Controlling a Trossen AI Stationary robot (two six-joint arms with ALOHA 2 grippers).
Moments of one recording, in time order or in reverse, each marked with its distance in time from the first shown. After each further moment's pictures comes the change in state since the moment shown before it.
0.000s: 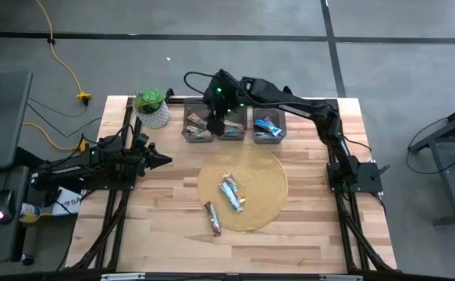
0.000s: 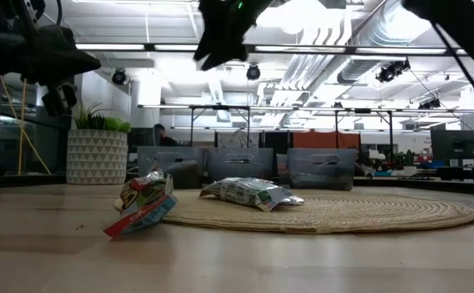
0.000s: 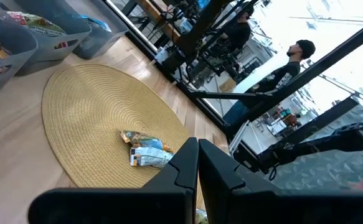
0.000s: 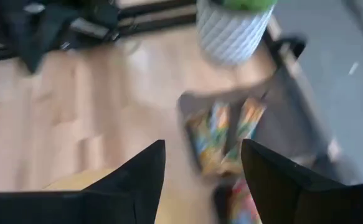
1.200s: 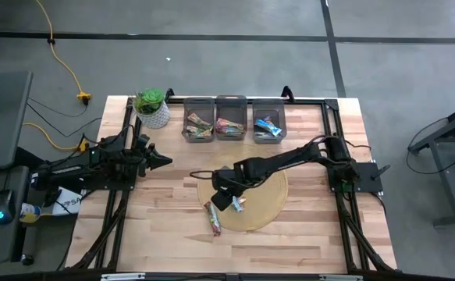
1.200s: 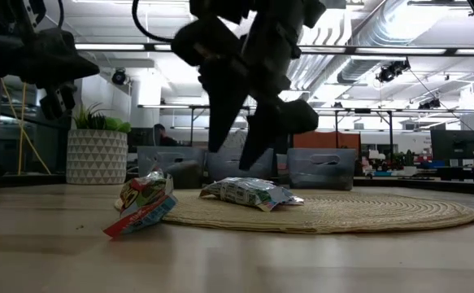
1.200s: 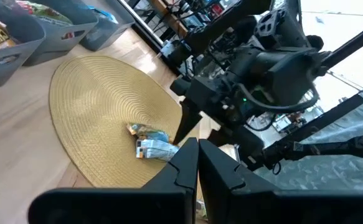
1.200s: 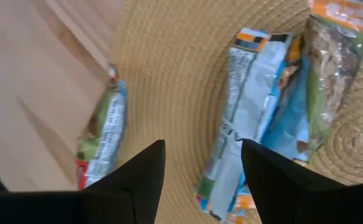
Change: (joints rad) left arm 0.000 0.000 0.000 -0.036 0.002 0.000; right arm 0.448 -0.053 -0.692 0.261 -0.011 1.025
